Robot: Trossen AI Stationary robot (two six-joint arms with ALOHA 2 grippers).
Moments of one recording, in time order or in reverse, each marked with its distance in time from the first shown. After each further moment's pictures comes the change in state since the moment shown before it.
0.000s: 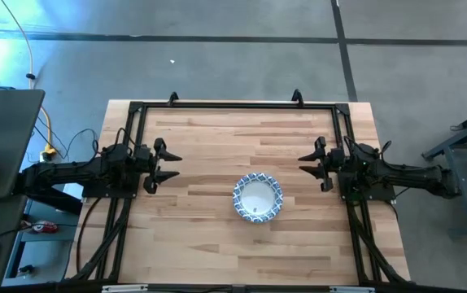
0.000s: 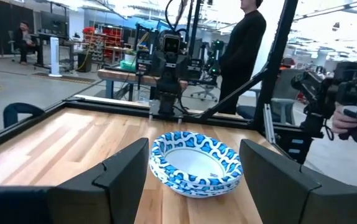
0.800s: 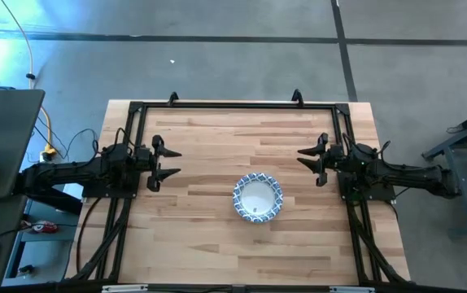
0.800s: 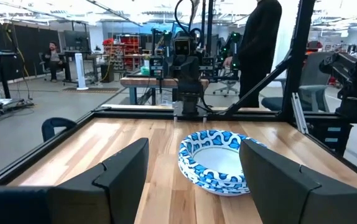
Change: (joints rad) left arm 0.006 0.000 0.000 -0.007 -0.071 0.139; right arm 0.000 0.000 0.000 -0.041 0.184 -0.001
